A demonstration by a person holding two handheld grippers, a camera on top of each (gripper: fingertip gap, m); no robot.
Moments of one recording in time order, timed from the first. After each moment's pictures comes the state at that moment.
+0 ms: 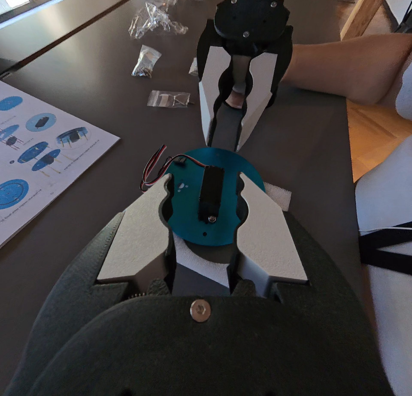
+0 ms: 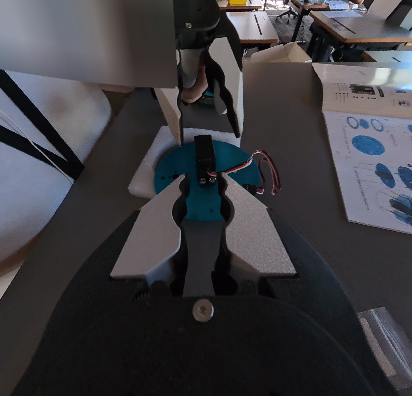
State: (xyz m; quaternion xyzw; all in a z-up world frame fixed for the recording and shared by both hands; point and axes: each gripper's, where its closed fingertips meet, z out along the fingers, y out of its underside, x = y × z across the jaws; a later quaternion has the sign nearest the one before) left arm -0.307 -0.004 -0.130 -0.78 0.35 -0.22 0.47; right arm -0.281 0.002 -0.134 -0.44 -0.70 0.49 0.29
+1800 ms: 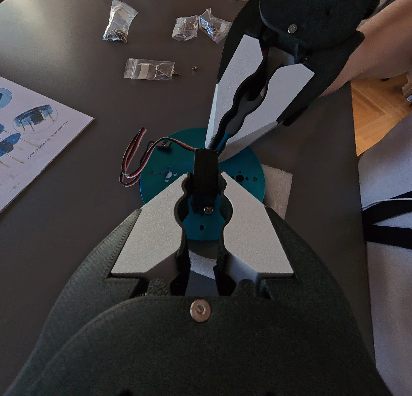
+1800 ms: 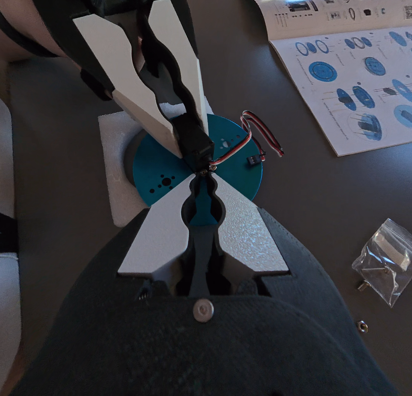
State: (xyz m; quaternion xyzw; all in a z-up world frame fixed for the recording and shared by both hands) left arm -0.301 -0.008 -0.156 -0.80 0.37 -0.22 0.42; right arm -0.294 0.000 -0.166 -0.62 -0.63 0.31 0.34
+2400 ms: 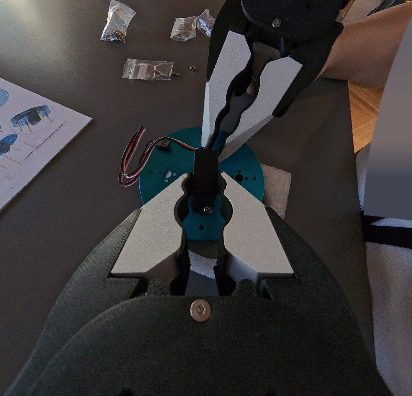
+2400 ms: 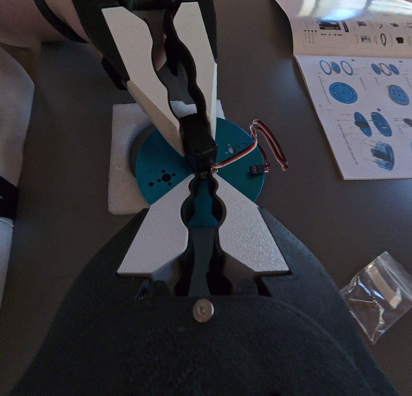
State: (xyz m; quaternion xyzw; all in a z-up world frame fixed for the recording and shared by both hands) left arm -0.300 -0.008 -0.156 -0.80 0.37 -0.23 0.41; right arm -0.294 -0.001 -0.165 -0.56 -0.68 0.33 0.33
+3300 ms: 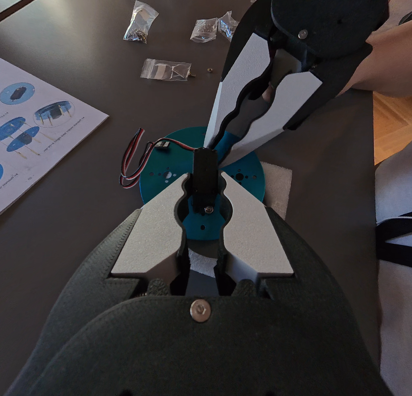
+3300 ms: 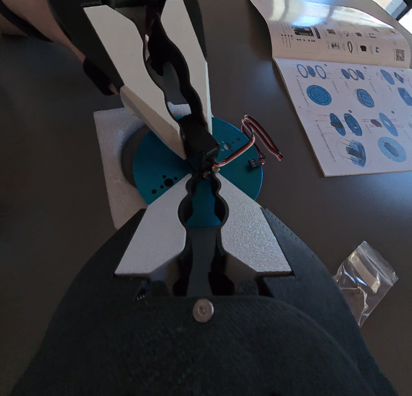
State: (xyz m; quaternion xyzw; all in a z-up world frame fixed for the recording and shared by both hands) left arm -0.303 0.000 -0.157 -0.81 0.34 -0.20 0.43; right arm -0.297 0.006 -0.165 -0.57 -0.67 0.30 0.37
